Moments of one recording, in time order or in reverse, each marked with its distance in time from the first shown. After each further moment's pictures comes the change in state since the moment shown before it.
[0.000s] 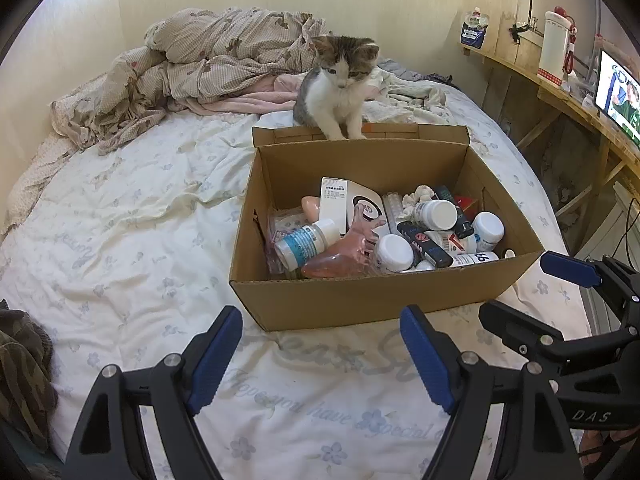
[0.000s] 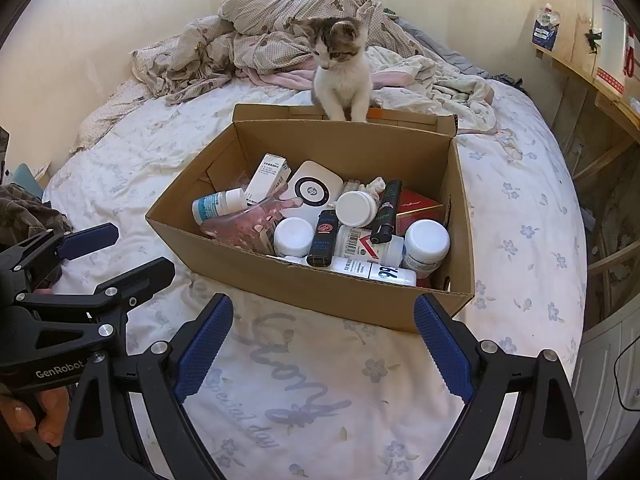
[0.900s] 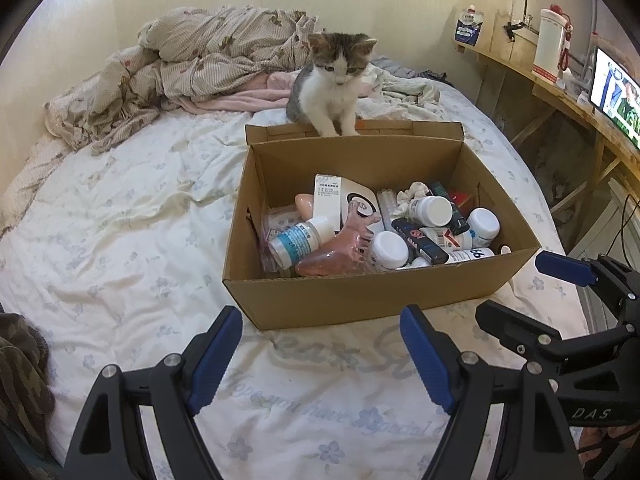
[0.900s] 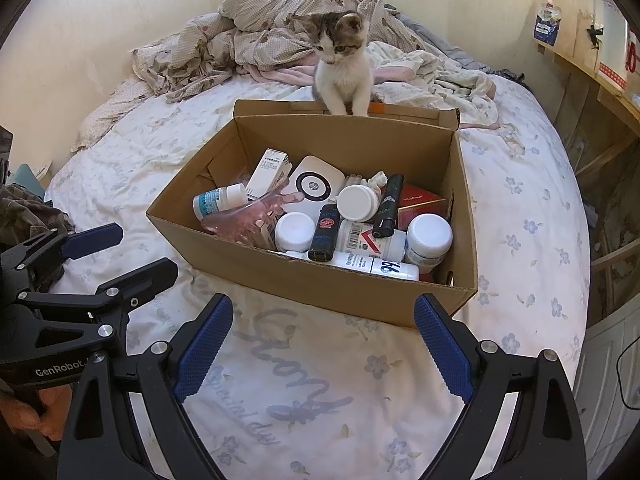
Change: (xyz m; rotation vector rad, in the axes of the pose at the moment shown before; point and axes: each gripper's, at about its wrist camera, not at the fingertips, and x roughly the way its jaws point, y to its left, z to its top) left arm 0.001 -0.002 -0.001 0.013 0.003 -0.017; right arm 0.000 0.000 -0.001 0.007 0.013 0.012
